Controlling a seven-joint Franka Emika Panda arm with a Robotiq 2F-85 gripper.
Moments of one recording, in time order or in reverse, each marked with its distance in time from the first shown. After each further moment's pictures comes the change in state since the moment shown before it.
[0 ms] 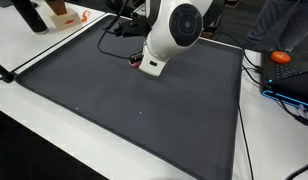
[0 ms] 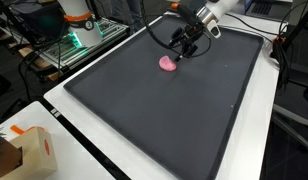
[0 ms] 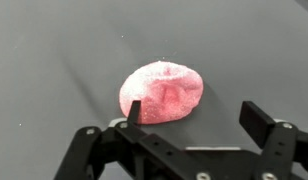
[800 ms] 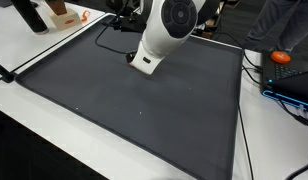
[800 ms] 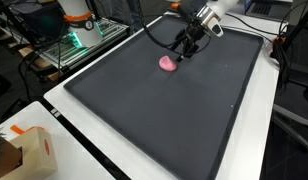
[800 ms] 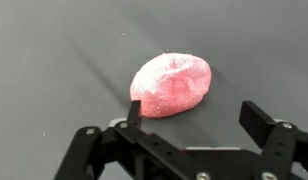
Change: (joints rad) arm -0.018 -0.018 -0.007 -0.010 0.024 0.066 0.140
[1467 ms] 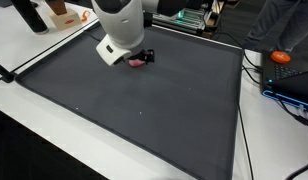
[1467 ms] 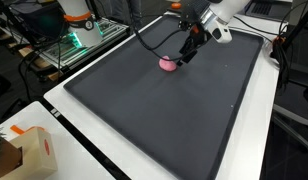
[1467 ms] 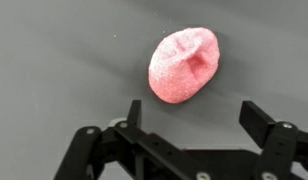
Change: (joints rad) arm -0.088 0.000 -0.048 0.065 0.215 0.067 0.210
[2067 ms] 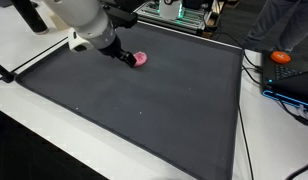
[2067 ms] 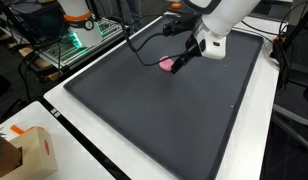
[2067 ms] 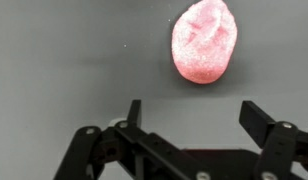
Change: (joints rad) arm -0.081 0.000 -0.076 0.016 0.186 0.056 0.225
